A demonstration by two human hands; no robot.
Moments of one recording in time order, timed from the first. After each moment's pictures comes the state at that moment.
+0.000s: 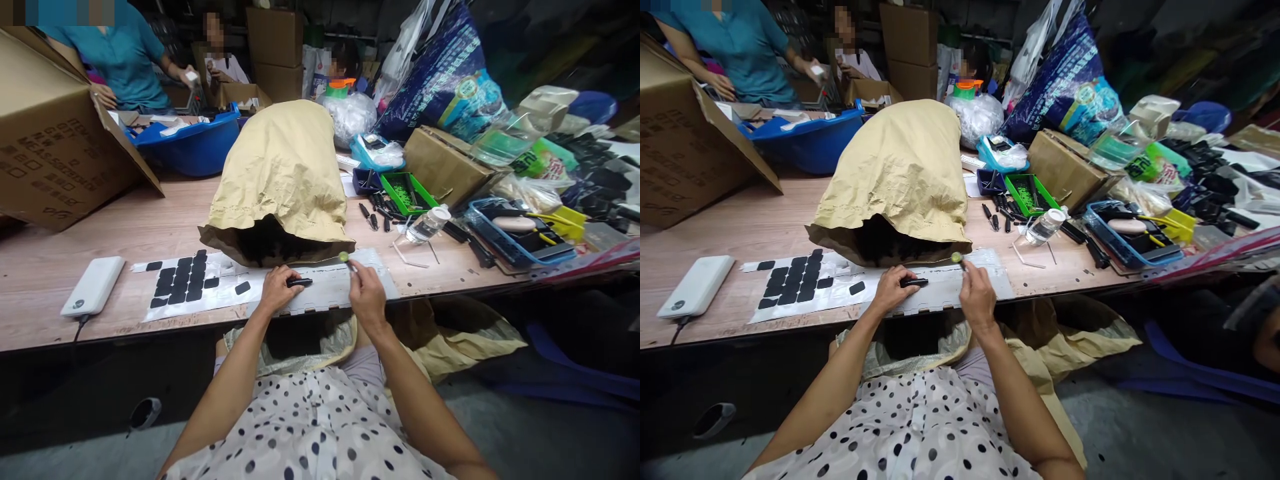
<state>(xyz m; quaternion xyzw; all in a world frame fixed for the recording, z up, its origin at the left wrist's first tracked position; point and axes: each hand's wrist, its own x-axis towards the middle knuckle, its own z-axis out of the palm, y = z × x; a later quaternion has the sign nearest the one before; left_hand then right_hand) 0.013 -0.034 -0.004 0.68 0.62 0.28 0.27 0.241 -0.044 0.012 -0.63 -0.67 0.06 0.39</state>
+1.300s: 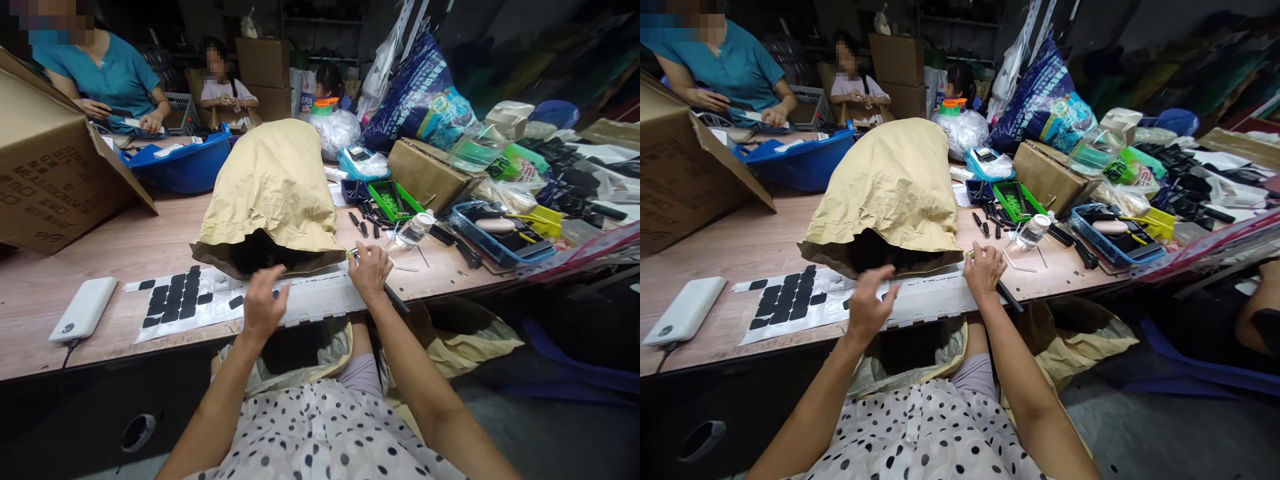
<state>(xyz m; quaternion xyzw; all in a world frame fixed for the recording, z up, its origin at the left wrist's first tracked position) 0.014 -0.064 0.049 0.66 0.62 0.41 0.11 0.252 0.024 0.032 -0.72 -0.64 -0.06 0.24</state>
